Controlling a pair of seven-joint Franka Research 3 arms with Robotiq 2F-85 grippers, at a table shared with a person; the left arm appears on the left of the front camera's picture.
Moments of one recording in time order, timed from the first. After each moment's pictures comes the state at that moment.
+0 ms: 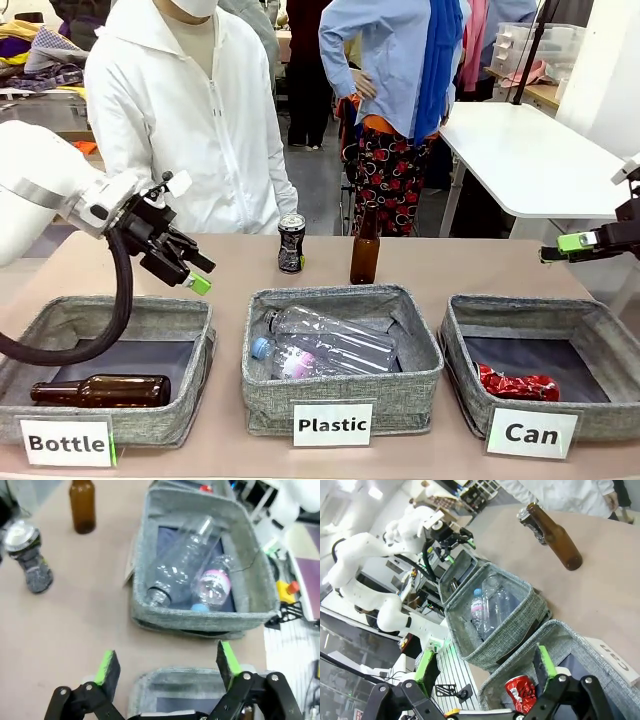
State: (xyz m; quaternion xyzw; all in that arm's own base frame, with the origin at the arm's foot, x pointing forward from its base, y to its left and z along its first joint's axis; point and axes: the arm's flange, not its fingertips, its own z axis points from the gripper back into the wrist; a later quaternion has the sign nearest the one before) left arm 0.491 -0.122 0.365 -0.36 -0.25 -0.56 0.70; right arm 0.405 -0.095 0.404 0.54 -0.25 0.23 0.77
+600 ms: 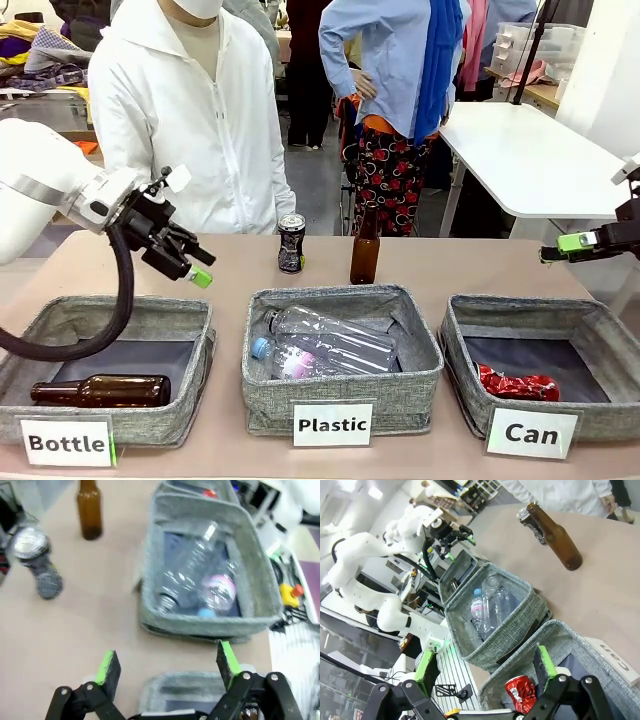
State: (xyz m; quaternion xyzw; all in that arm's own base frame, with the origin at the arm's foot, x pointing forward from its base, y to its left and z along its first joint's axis) left arm 0.494 -0.124 0.375 -0.35 -0.27 -0.56 0.70; right arm 0.405 -0.095 0.404 0.54 -0.25 0.23 0.77
